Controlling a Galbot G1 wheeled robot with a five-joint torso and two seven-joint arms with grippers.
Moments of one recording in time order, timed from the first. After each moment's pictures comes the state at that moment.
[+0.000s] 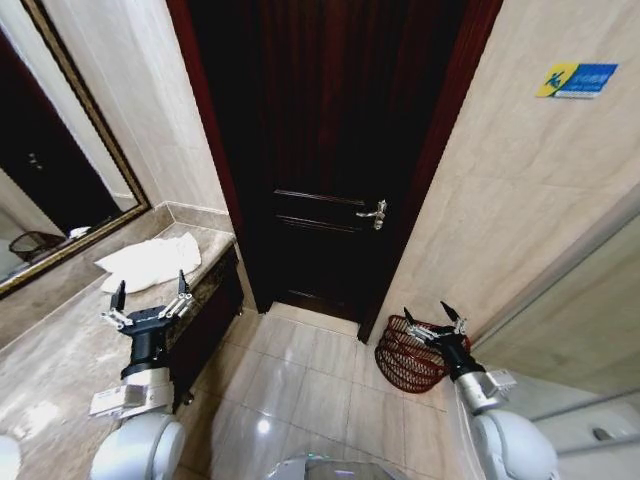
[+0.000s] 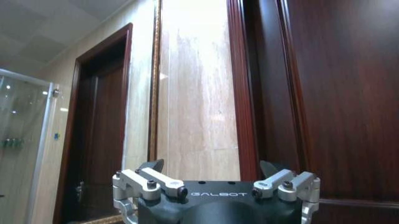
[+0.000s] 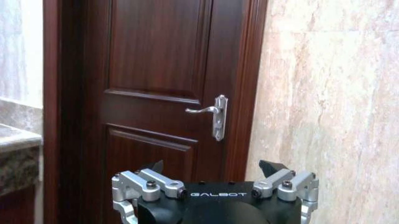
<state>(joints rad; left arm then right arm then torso) 1.73 -1.44 -0.79 -2.41 -0.13 -0.17 -0.27 -1.57 1.49 0.82 2.15 0.10 -0.07 -0.35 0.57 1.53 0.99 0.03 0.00</state>
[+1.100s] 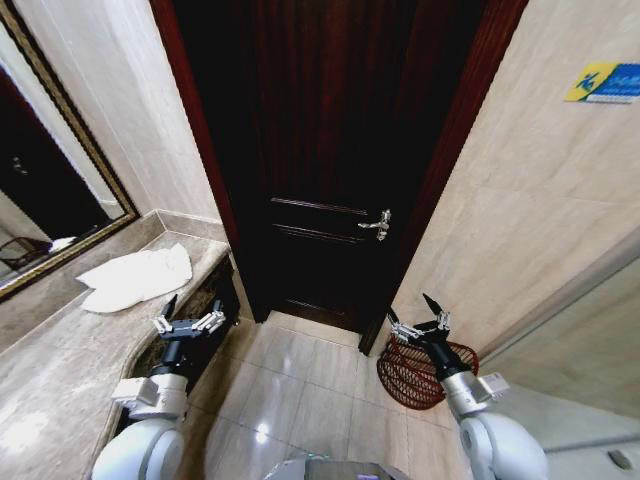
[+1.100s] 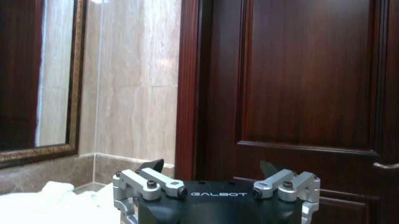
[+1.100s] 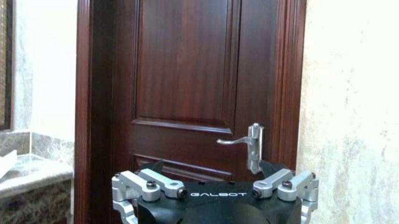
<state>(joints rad) 1.79 -1.42 -0.77 -2.37 -0.29 -0.04 -0.03 -1.65 1.56 0.75 2.30 0.10 -0.06 -0.41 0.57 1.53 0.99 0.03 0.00</state>
